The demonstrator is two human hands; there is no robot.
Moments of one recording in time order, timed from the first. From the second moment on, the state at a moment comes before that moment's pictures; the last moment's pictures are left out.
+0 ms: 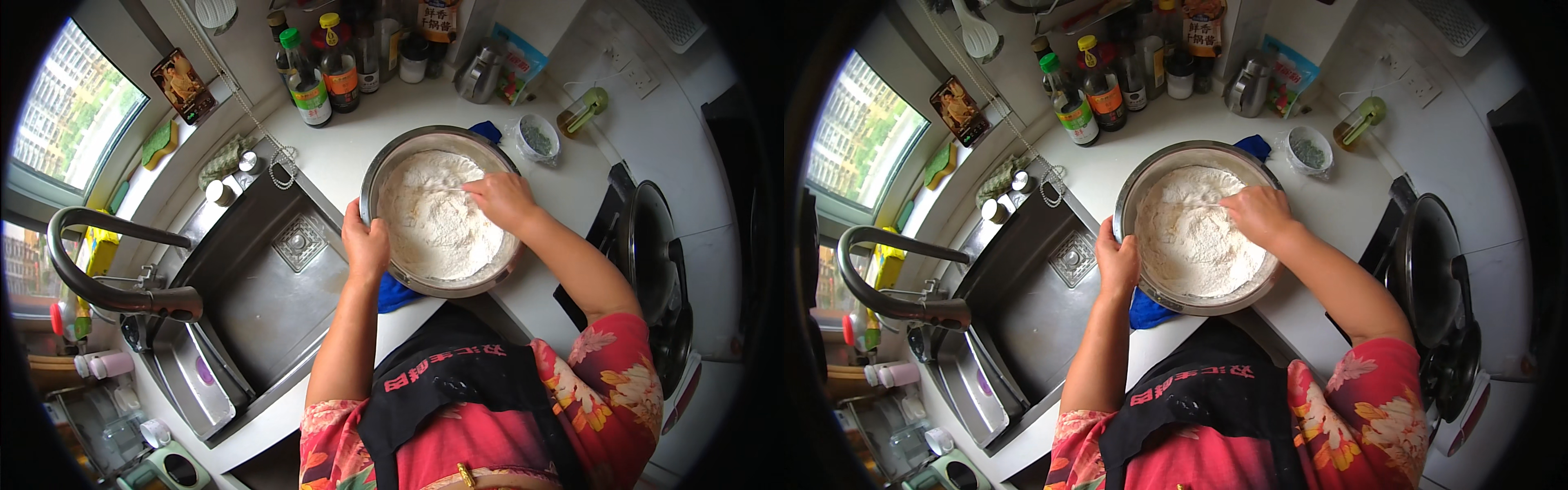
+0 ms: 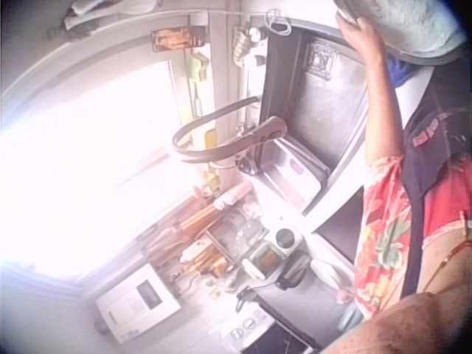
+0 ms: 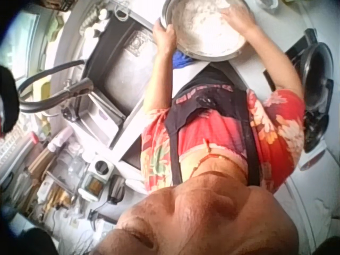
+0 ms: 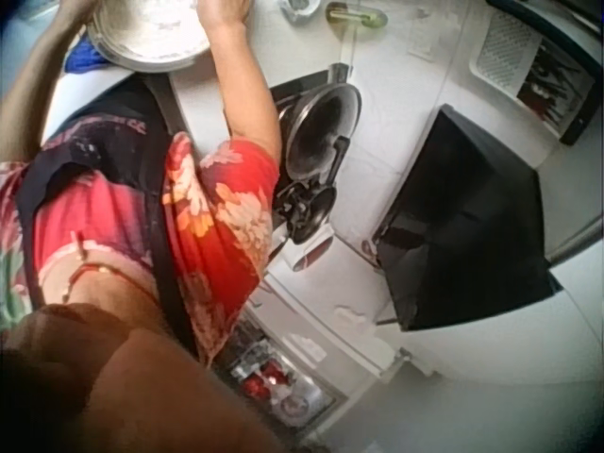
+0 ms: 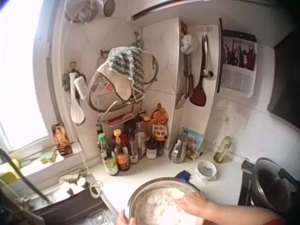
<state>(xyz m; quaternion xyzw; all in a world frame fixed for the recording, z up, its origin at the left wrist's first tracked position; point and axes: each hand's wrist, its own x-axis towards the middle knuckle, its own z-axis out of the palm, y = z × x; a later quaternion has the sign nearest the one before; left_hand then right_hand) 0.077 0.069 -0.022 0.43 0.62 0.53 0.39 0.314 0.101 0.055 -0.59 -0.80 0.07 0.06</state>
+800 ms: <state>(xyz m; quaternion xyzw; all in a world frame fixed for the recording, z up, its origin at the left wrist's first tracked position) 0.075 0.067 -0.027 0.44 0.64 0.51 0.37 0.327 0.073 0.079 -0.52 -0.81 0.27 -0.08</state>
